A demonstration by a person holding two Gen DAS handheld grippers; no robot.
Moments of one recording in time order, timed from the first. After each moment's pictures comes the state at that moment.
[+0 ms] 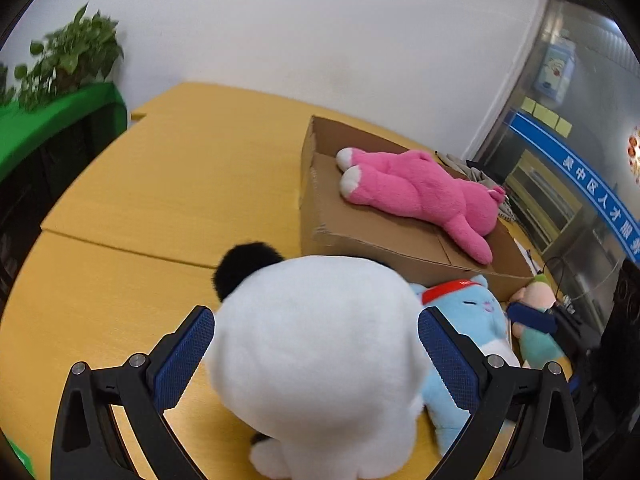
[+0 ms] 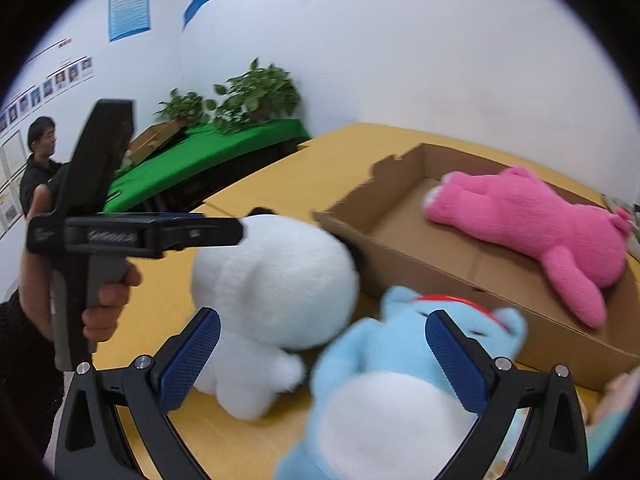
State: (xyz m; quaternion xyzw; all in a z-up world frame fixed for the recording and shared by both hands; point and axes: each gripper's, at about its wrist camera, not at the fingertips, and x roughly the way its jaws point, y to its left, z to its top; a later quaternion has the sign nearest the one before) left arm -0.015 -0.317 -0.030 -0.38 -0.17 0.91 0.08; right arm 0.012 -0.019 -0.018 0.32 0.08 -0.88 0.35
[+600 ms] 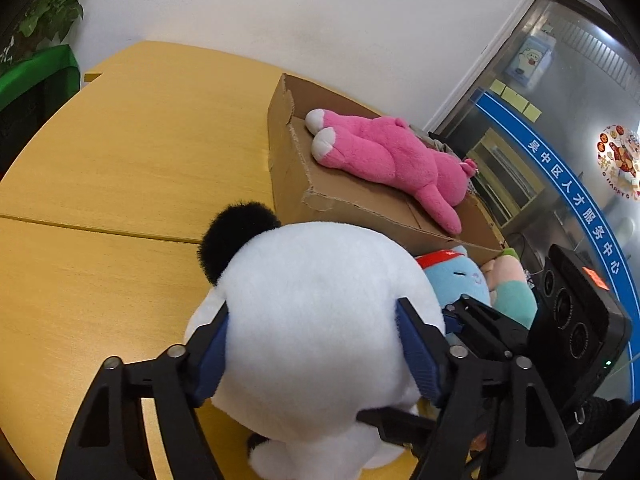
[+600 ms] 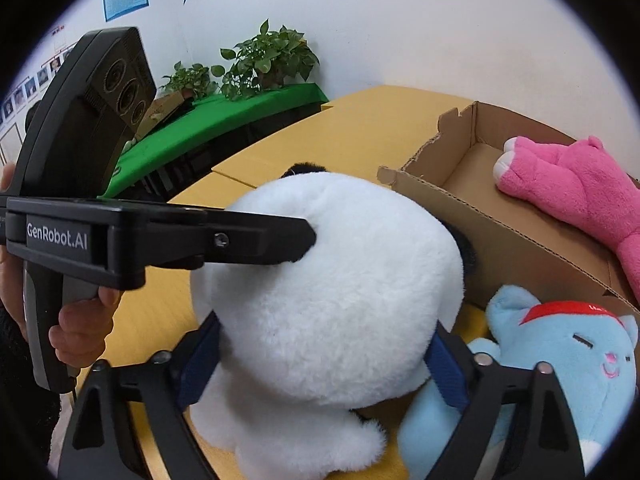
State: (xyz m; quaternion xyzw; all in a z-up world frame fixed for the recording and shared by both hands) left arm -0.023 -0.325 -0.049 -0.41 -0.18 0.87 0.19; right arm -0.006 -0.090 -0.073 0.37 0.08 -0.85 0.36
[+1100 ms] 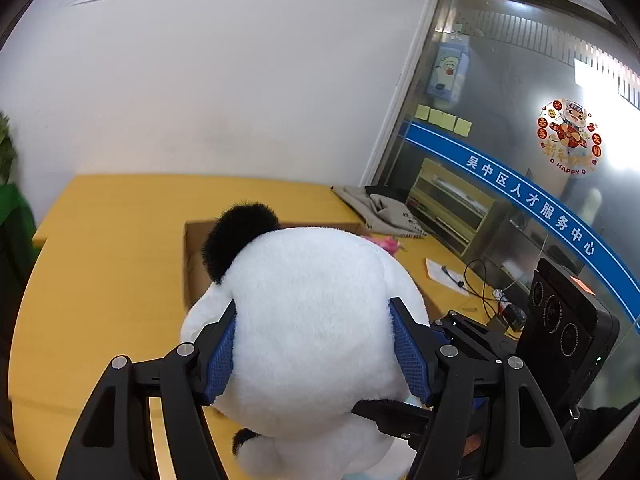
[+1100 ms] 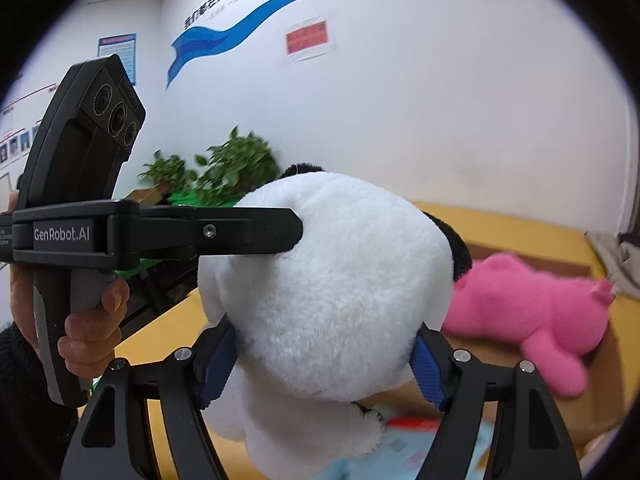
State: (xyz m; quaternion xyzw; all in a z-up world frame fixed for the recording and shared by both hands) left arm -0.095 -0.252 0.112 -0.29 -0.09 0.92 0.27; right arm -0.029 -0.007 0.063 0.22 0.02 -0.93 0.31
